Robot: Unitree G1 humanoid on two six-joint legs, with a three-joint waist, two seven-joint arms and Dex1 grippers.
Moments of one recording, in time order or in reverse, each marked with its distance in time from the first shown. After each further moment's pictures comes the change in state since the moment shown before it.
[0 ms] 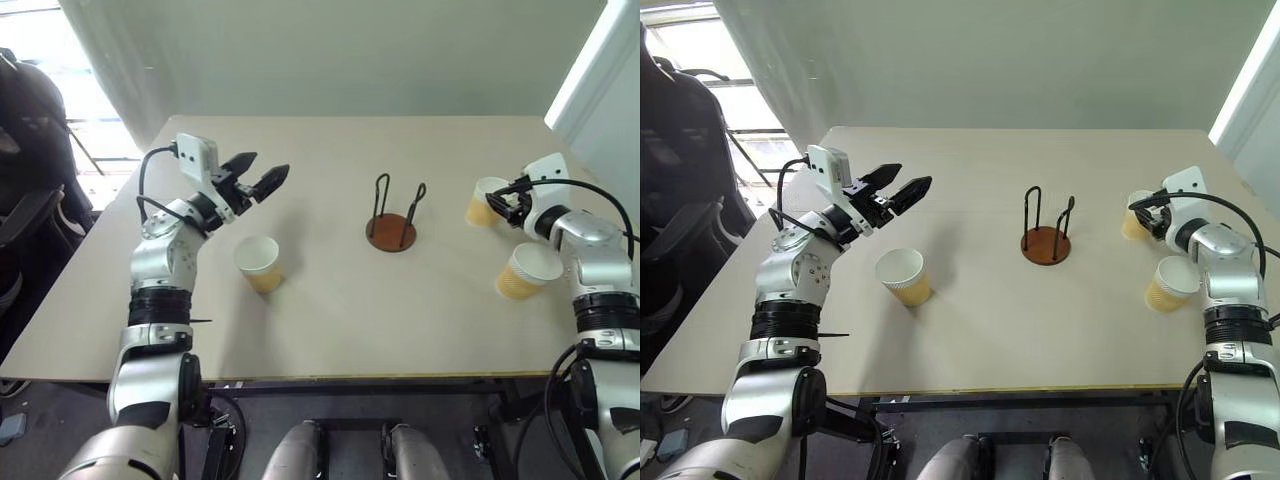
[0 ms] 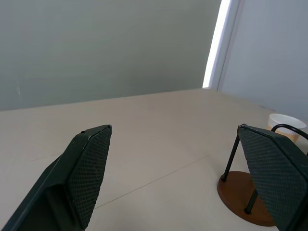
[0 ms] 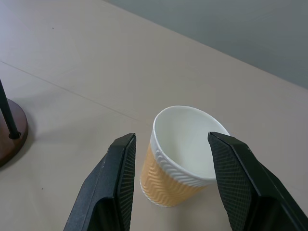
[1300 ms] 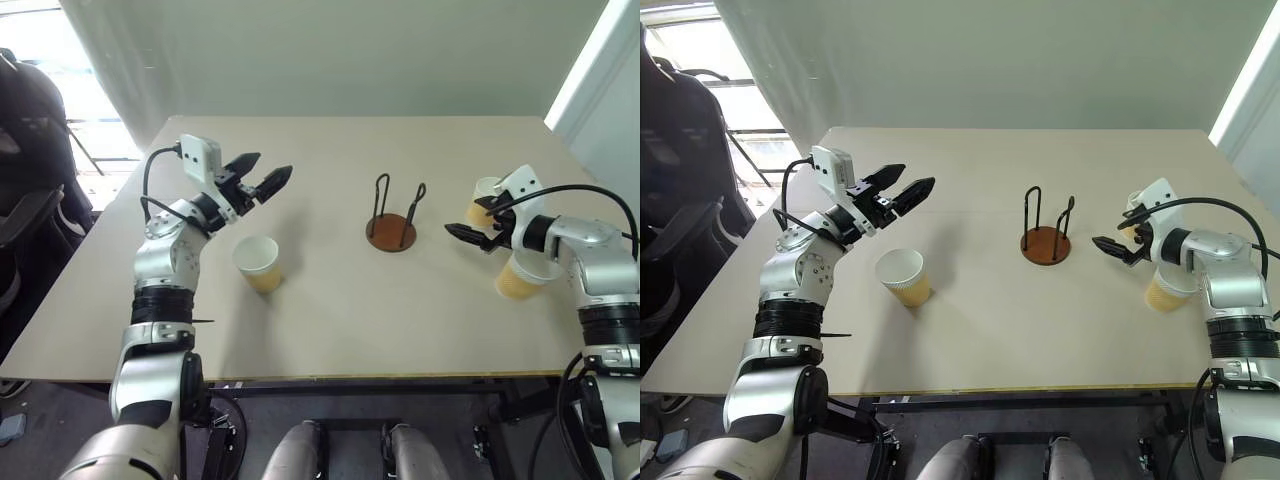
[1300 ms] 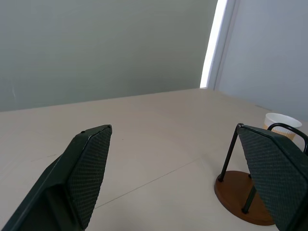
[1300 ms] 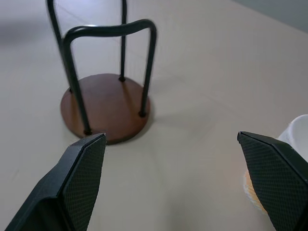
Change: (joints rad) left arm -0.008 -0.002 -0.008 0.025 0.002 -0.019 -0.017; right arm 0.082 -0.036 0.084 -0.270 0.097 0.233 0.338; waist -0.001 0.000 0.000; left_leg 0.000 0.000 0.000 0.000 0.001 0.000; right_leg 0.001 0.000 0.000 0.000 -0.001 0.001
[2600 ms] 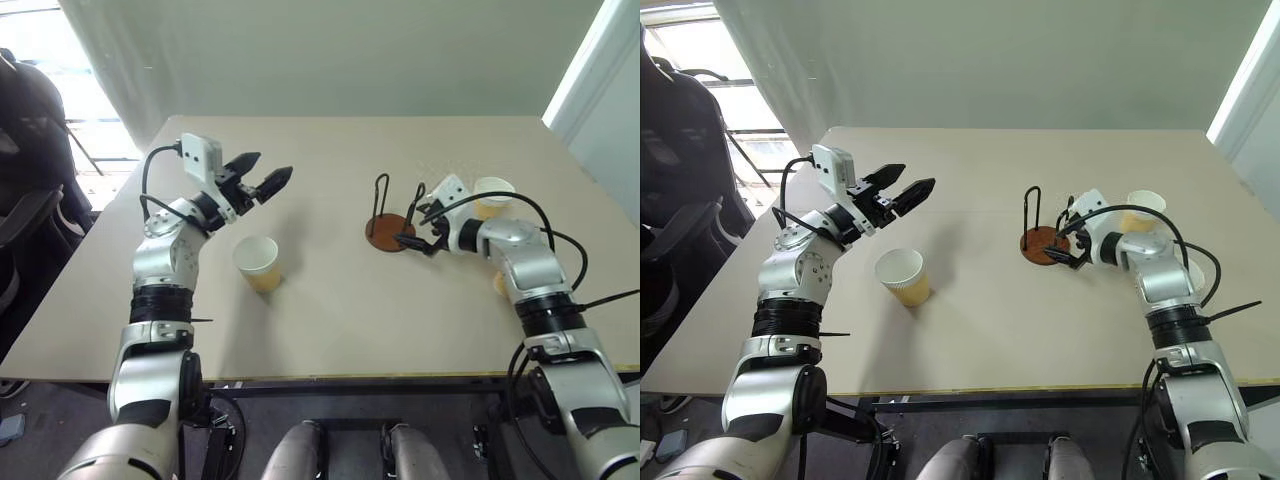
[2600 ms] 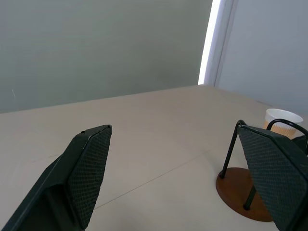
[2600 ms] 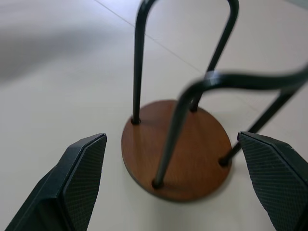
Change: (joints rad) left arm -0.004 0.008 -0.006 0.001 0.018 -0.003 -0.005; right arm -0.100 0.219 0.122 0.083 -0.075 -0.048 -0.079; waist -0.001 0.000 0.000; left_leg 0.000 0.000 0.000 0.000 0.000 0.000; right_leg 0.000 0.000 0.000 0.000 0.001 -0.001
